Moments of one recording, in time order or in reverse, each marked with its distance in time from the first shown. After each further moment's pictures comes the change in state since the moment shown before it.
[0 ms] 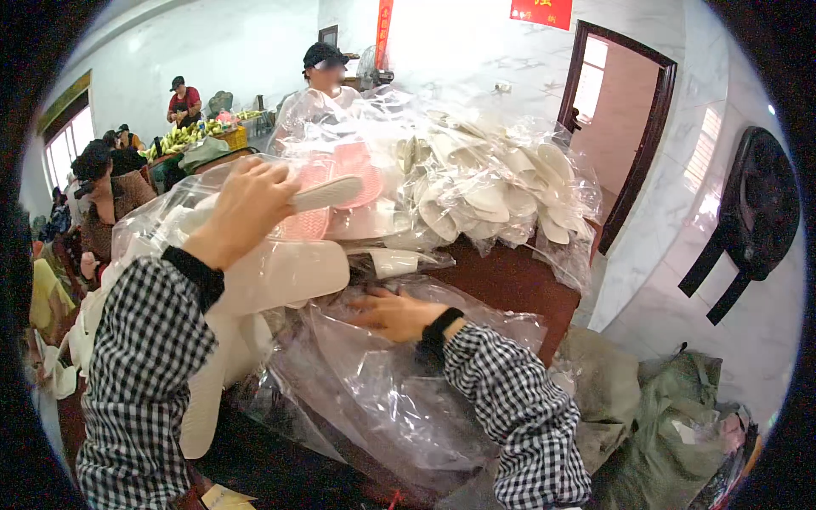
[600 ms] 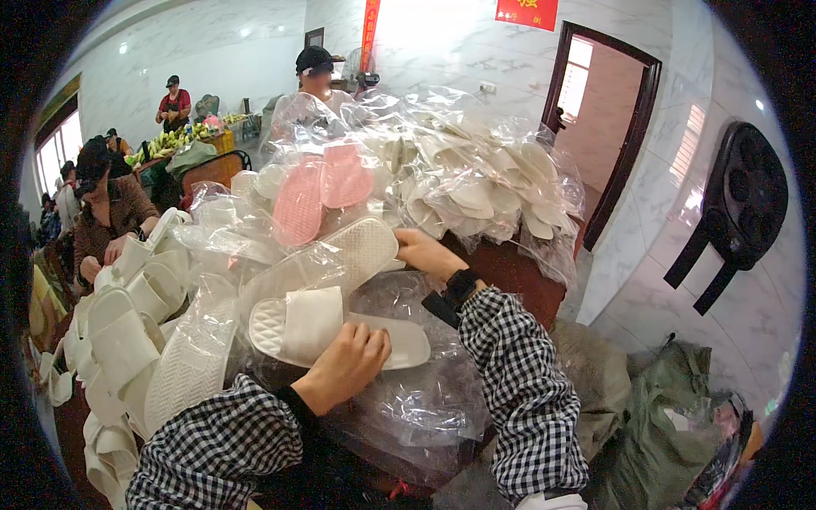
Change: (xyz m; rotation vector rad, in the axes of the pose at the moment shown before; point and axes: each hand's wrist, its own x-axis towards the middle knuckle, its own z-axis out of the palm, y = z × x) left_hand -0.094 0.189 0.022 0.013 -0.195 0.347; right_hand -0.011 0.024 -0.069 0.814 0.461 0.120
